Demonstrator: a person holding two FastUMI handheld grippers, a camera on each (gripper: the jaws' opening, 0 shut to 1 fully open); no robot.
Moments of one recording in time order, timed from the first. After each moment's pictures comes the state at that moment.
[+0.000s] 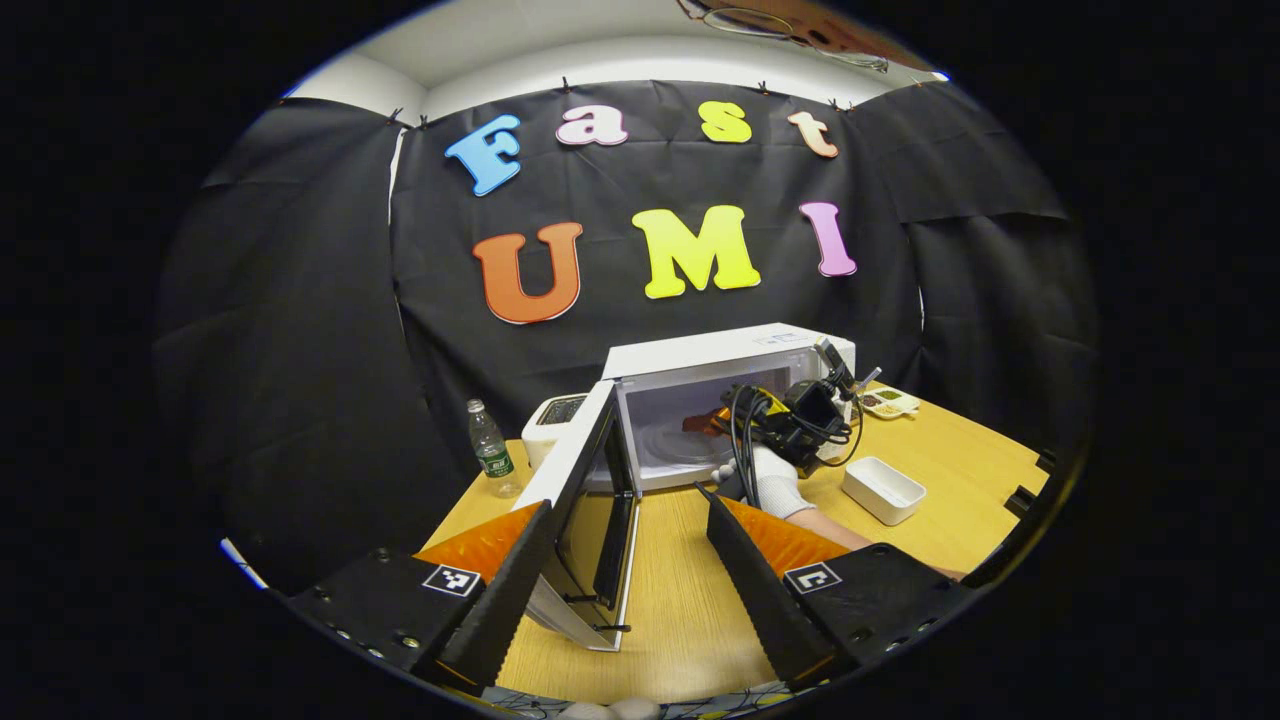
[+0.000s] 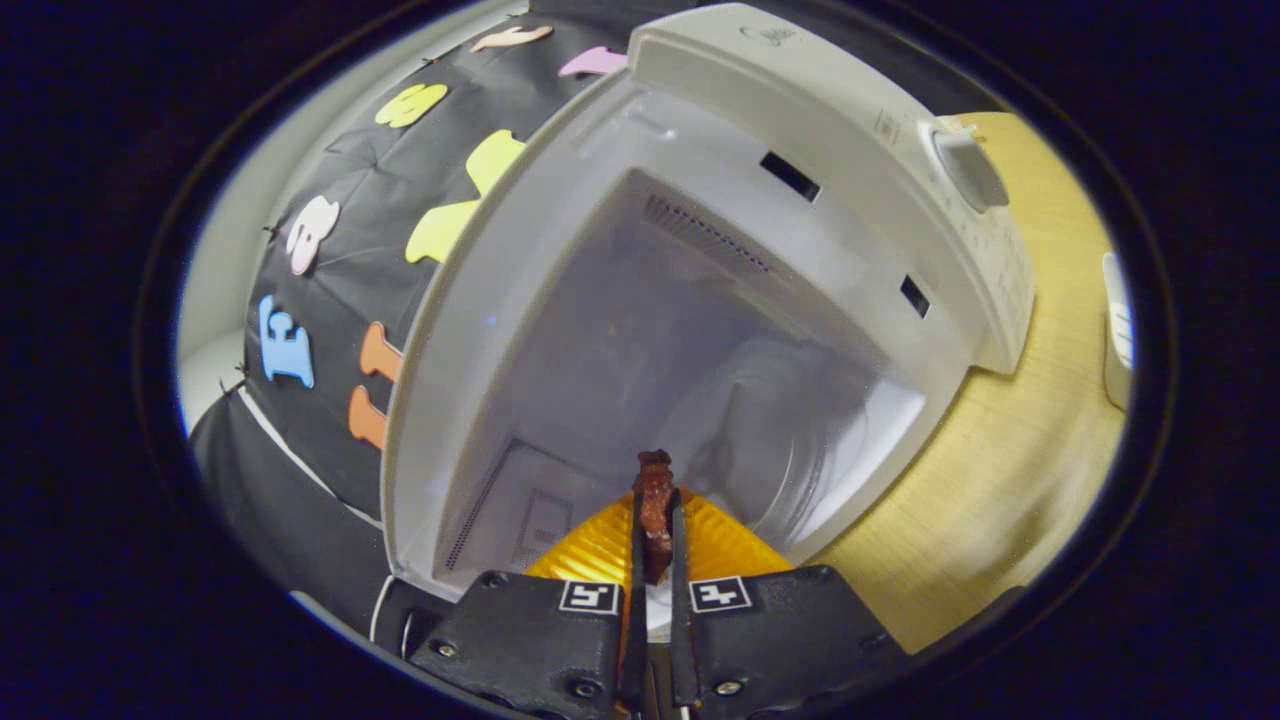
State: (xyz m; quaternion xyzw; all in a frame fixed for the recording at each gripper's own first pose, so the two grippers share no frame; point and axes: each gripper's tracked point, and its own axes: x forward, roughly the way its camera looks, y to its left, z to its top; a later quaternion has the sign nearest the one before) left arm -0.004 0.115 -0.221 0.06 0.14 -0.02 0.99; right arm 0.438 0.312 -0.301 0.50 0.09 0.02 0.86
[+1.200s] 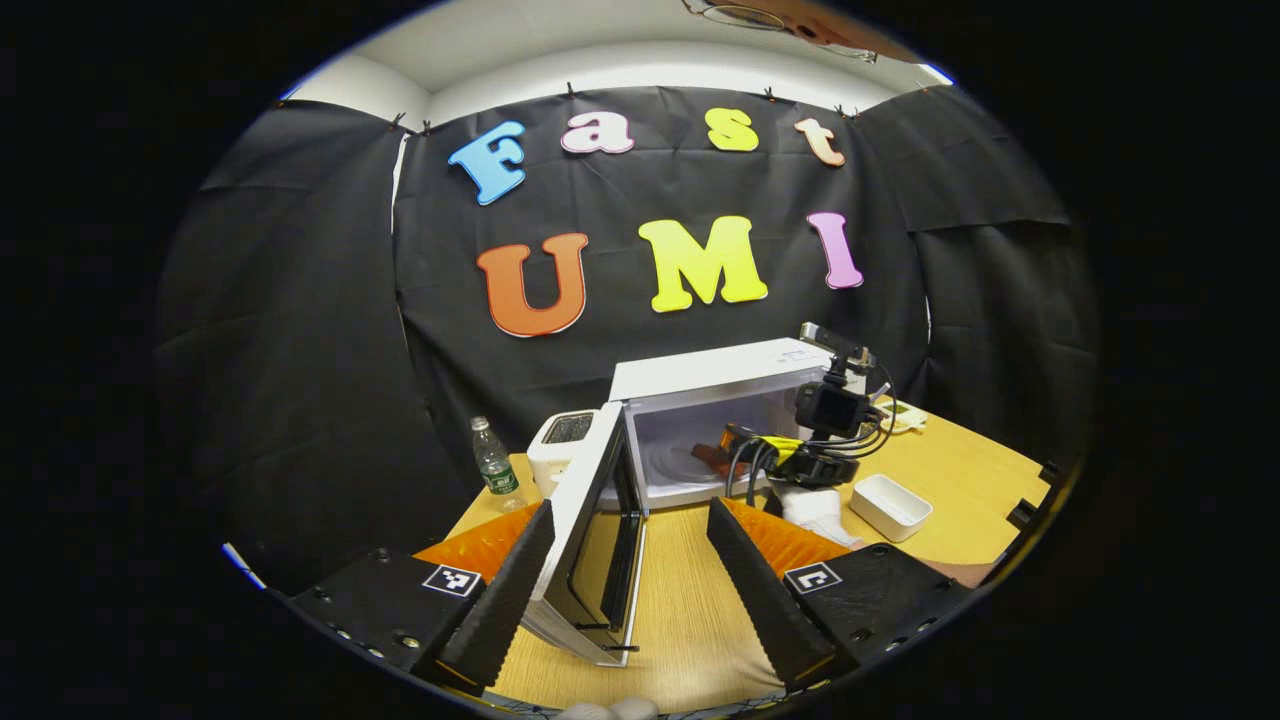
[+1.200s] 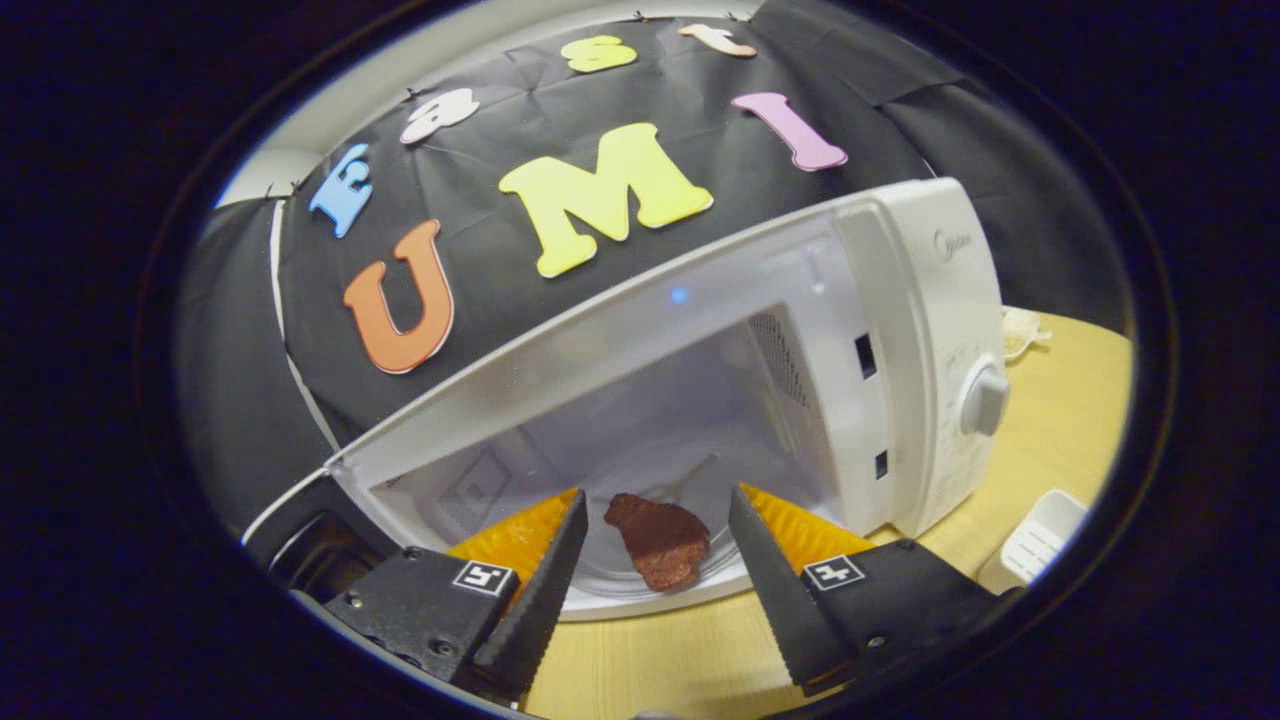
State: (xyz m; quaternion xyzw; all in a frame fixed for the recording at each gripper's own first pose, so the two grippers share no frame) left arm 0.014 0.119 -0.196 0.06 0.12 -0.01 0.99; right arm 0.387 0.274 -0.263 0.25 0.06 -0.01 0.97
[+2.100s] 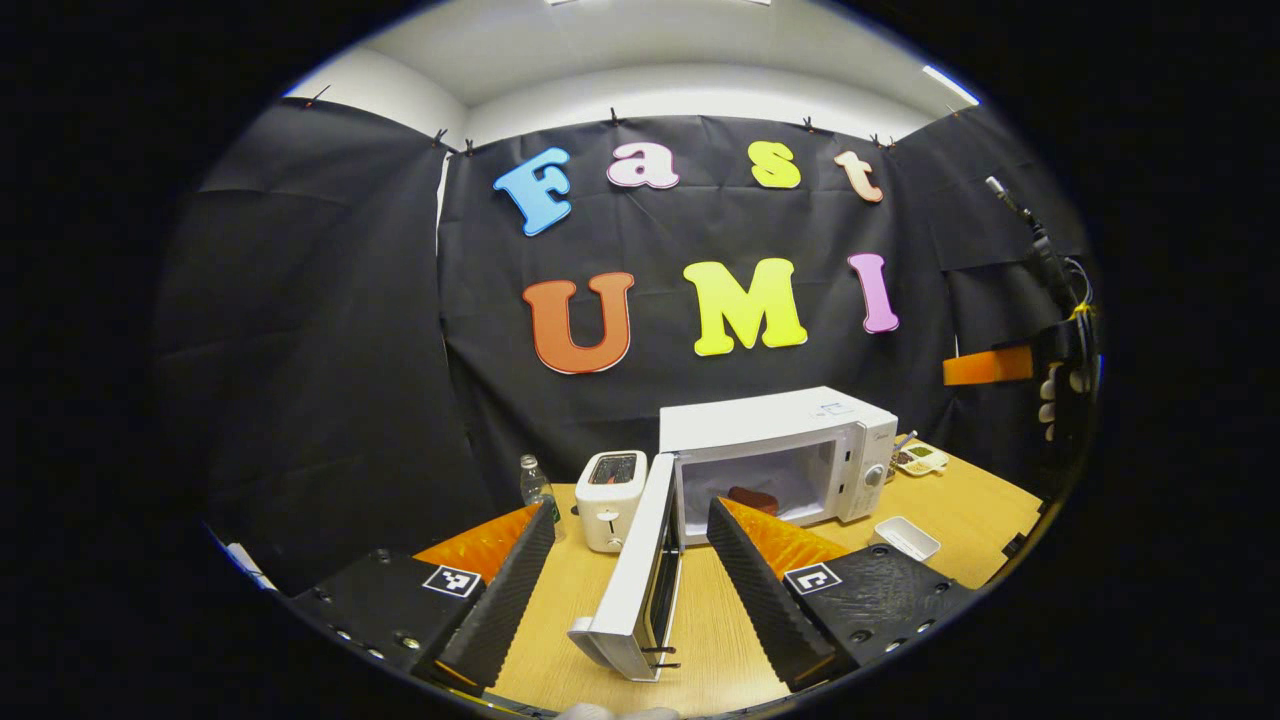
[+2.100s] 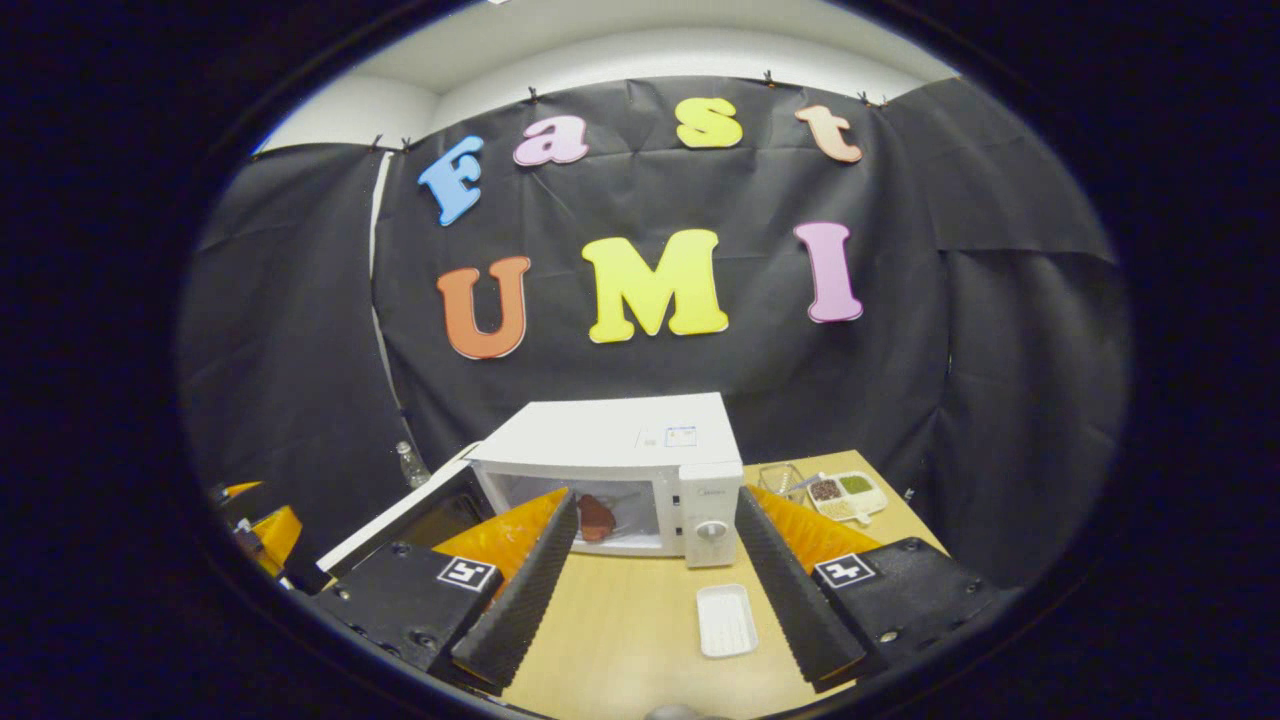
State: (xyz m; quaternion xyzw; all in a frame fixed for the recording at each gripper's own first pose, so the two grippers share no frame) left arm 0.012 0.160 -0.146 0.04 0.08 0.03 0.99; right arm 0.113 0.142 -0.079 0.06 0.08 0.03 0.99
